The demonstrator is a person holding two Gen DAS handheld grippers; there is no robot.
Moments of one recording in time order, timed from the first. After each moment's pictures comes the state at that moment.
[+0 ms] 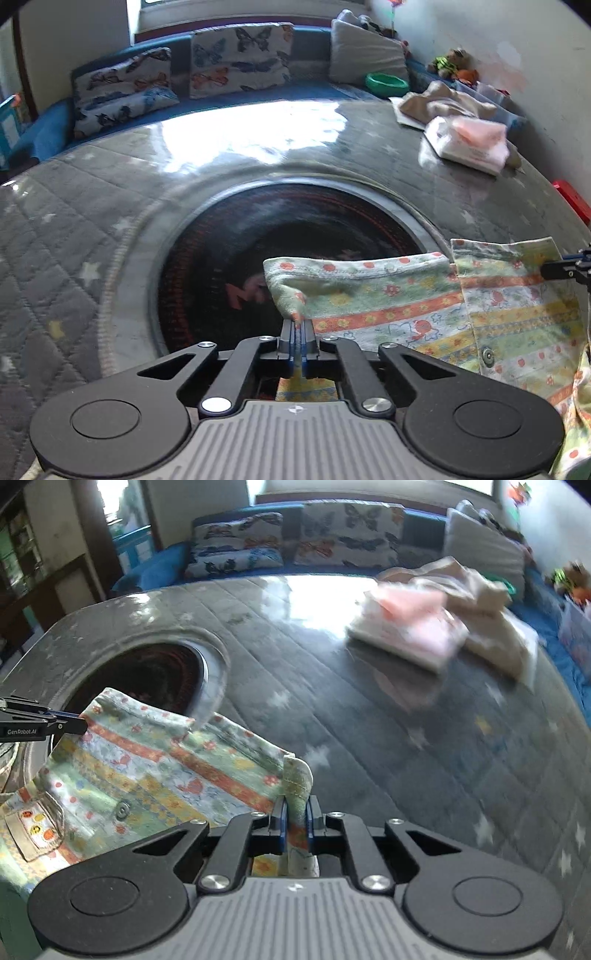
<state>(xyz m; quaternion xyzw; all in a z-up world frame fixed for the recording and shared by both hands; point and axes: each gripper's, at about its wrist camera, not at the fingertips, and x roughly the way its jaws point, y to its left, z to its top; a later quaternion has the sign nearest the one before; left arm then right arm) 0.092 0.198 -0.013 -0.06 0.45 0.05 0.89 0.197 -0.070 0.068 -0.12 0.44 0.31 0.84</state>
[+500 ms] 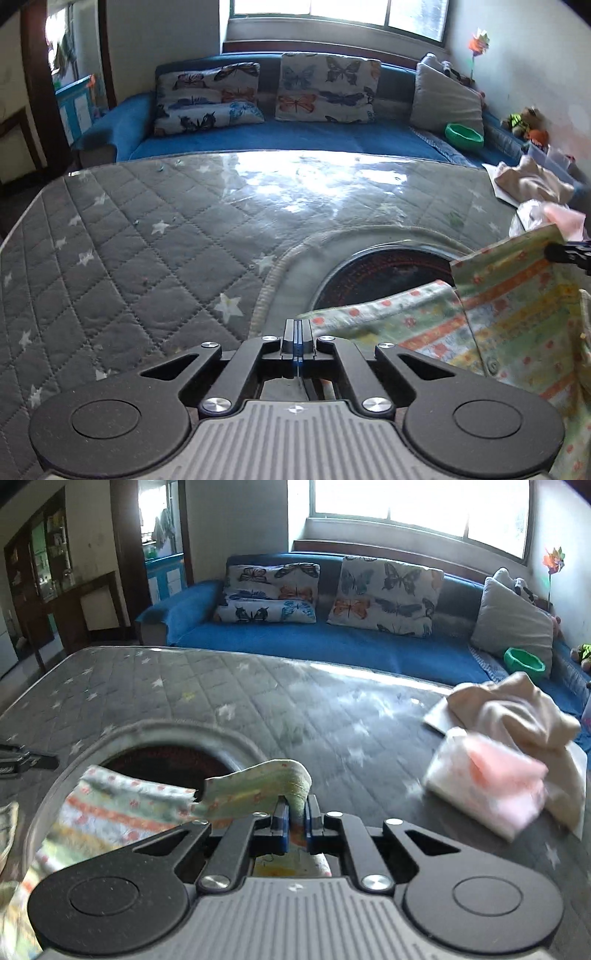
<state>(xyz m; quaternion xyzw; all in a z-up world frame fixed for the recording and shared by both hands) 0.081 0.292 0.012 -0.10 0.40 0.16 0.90 0.248 0.051 0.097 -0.14 0.35 0.34 0.86</state>
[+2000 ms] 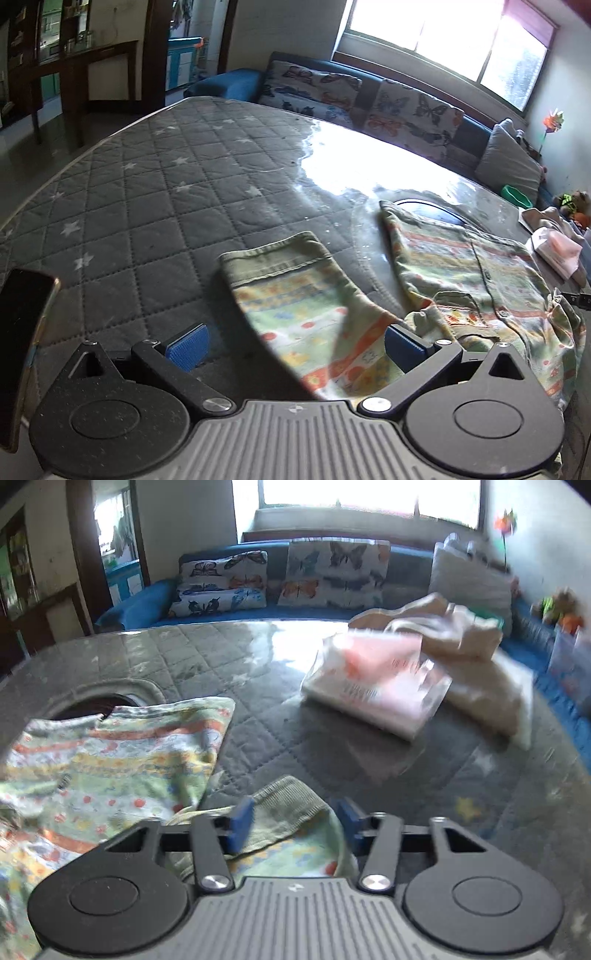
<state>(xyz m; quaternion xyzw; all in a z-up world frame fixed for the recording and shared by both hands) -0.142 0.245 0.007 -0.22 0.35 0.28 0.87 0.261 -0.083 0.044 -0.09 0.39 0.30 0.87</state>
